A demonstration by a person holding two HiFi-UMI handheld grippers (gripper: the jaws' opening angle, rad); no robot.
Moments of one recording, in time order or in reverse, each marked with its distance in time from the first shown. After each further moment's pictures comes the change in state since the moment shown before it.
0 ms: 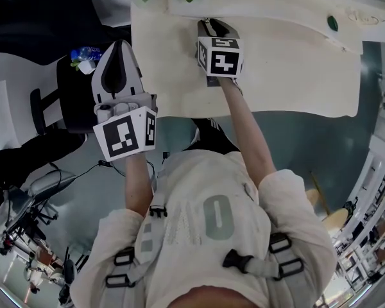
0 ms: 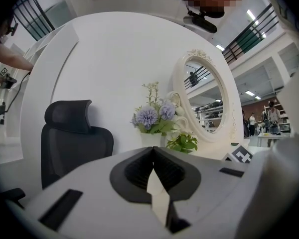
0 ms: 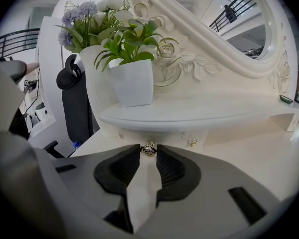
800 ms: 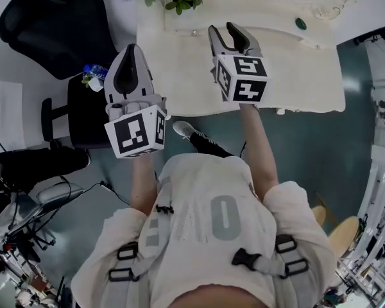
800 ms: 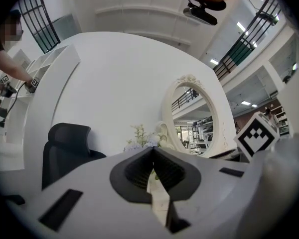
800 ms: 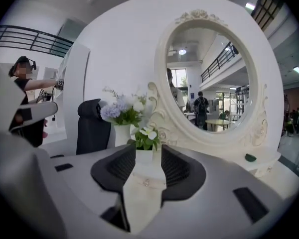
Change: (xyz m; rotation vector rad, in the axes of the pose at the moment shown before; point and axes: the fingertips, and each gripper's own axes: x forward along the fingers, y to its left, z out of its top) left arm -0.083 -0.045 0.087 0.001 -0.192 -0.019; right arm -0.207 0.012 0.101 -0.131 -0.365 0.003
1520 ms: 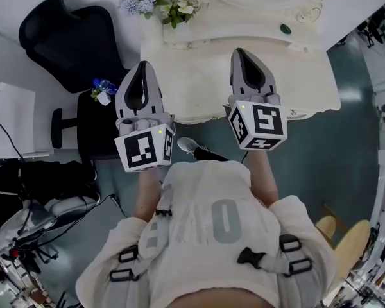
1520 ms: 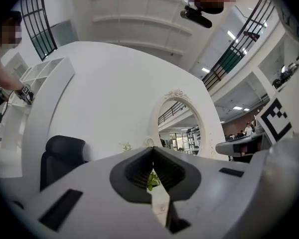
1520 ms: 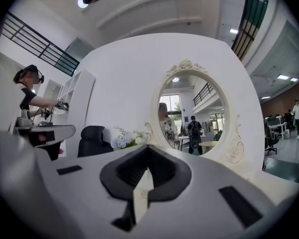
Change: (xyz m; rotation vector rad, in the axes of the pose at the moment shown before) left arm -0.071 -0.054 0.058 0.026 -0.094 -0.064; right arm -0.168 0.001 0.053 -0.007 -0.316 -0.070
